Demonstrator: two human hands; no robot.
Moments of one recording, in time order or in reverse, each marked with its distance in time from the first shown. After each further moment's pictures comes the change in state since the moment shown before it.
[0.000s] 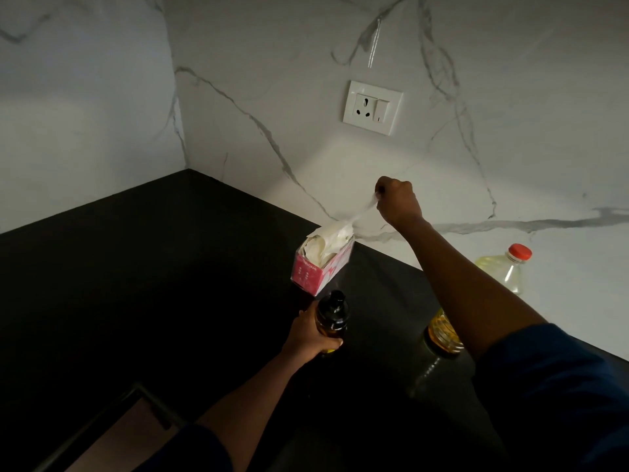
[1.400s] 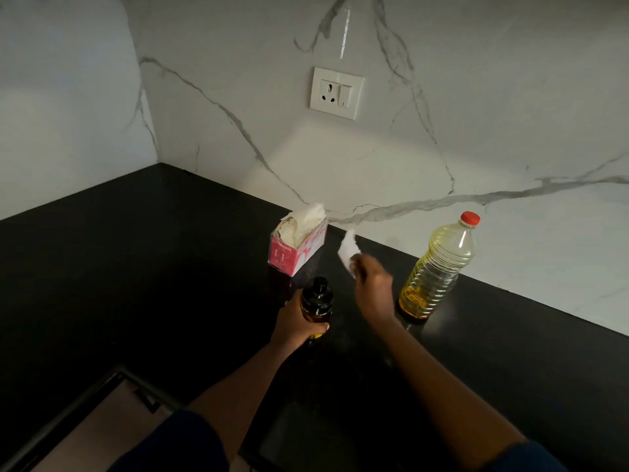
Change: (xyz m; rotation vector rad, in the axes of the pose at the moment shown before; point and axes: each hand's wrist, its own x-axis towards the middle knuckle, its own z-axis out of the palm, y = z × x) left_hand -0.020 -0.006 0.028 0.032 0.079 0.049; right_hand -0.201 0.026 0.037 0.282 0.200 -0.059
